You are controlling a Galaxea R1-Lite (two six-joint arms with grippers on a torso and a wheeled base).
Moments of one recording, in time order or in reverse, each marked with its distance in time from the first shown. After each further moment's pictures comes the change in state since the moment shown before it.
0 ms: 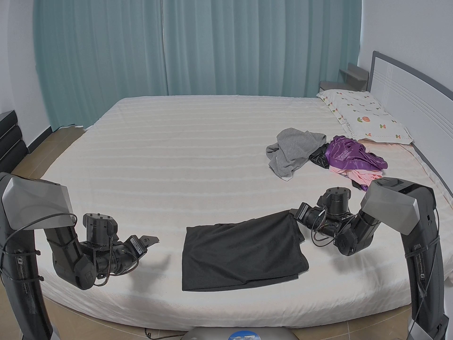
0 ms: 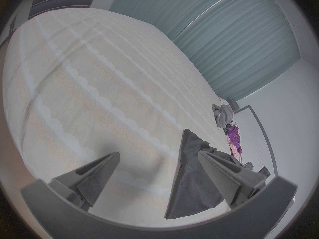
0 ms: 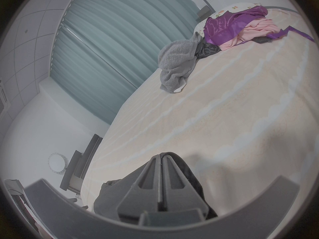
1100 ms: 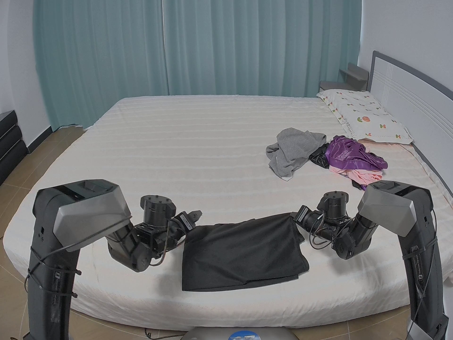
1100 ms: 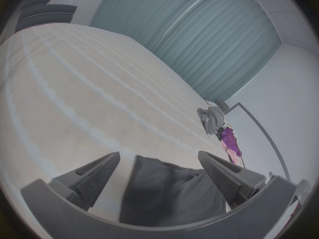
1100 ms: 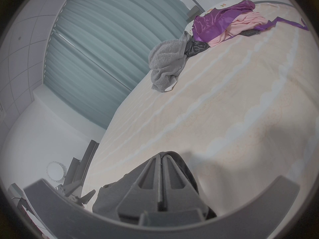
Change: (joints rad) left arm -0.211 0.223 -0.537 0.135 0.221 0.010; right arm 0.009 0.021 0.011 -0.014 -0.059 0.064
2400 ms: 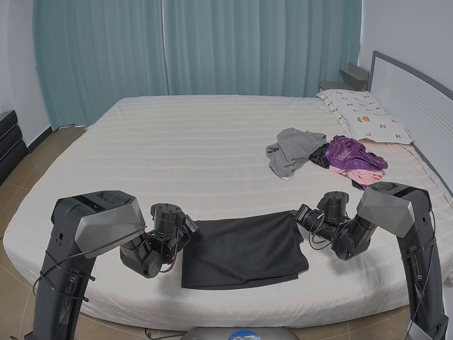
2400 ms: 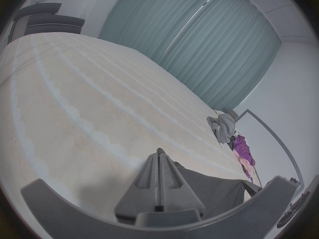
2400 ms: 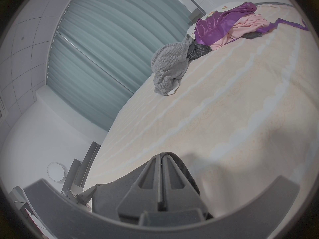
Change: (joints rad) left arm -0.034 0.110 -0.067 -0.080 0.190 0.000; right arm 0.001 0.014 -0.005 -0.048 -0.006 -0.001
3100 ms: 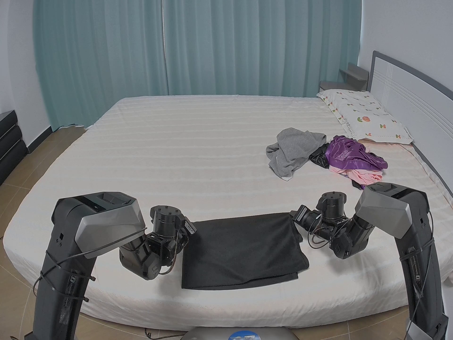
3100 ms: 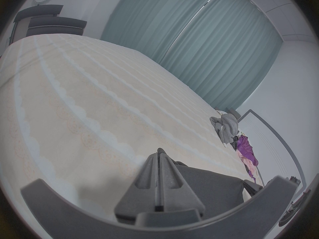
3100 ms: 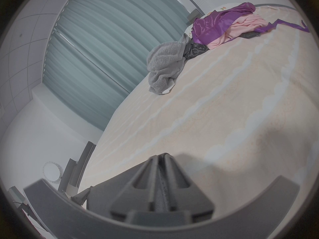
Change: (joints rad) left arm 0.000 0.003 0.020 -0.010 0.025 0.002; right arm -0.005 0.021 -0.045 0.052 -0.027 -0.016
